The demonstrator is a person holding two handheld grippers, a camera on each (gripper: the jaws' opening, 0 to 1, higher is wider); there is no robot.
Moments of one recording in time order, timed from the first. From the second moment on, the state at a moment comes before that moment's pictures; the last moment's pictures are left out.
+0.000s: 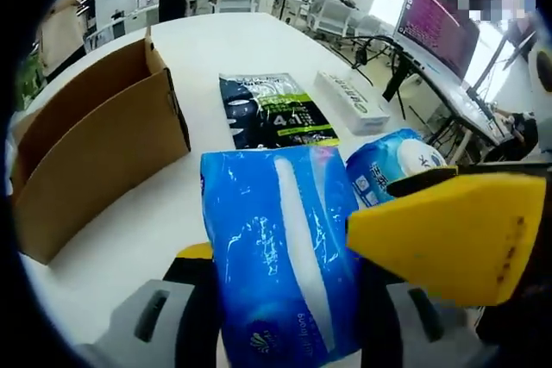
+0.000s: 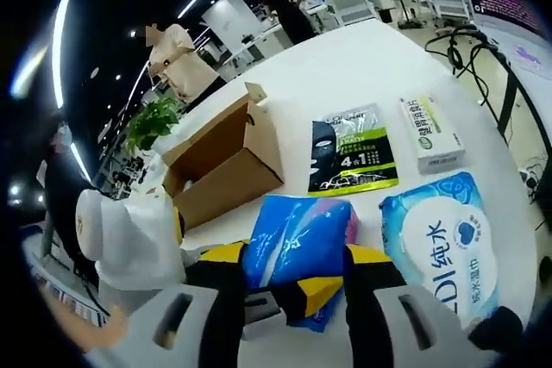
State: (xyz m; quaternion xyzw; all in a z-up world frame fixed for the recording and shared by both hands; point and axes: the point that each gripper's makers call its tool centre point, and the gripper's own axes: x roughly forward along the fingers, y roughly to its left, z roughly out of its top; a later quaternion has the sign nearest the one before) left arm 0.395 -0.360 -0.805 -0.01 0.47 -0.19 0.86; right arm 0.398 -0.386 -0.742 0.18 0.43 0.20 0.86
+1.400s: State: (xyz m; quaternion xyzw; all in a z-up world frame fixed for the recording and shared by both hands) left arm 0.367 -0.396 -0.788 -0.10 0.43 -0.37 0.82; right arm 0.402 -0.418 -0.766 0.11 0.47 0.18 0.86
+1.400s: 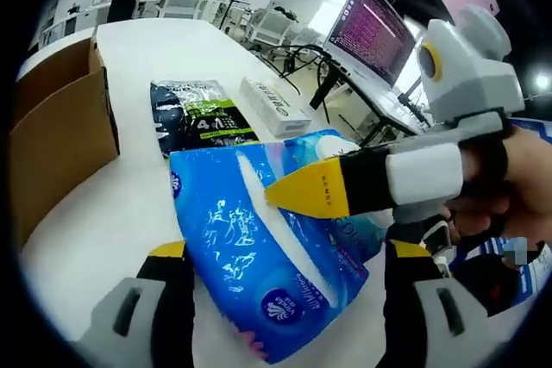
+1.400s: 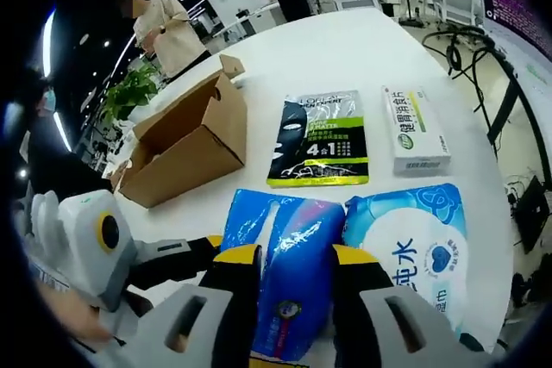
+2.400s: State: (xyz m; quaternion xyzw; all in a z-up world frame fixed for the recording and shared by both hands) left arm 0.368 -0.383 -0.759 -0.11 0.38 -0.42 0.82; right arm 0.385 -0.422 -0.754 0.09 0.44 0.17 0.87
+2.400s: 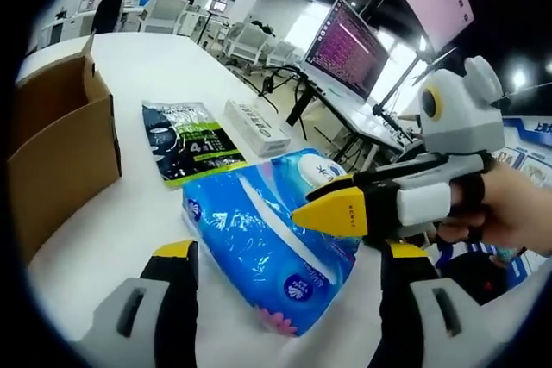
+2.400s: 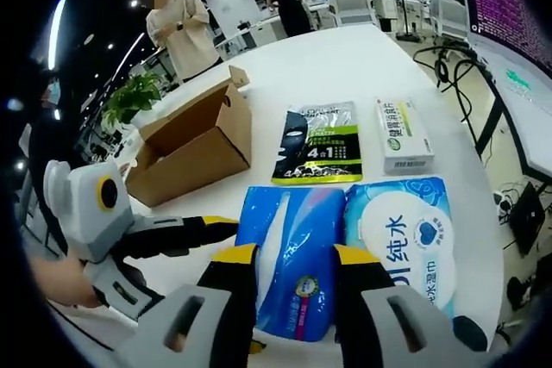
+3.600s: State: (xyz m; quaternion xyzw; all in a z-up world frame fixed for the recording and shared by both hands) left arm 0.371 -0.263 -0.721 -0.16 0.34 -0.31 0.87; right arm 0.377 -0.400 -0.770 -0.08 0.47 0.22 0.85
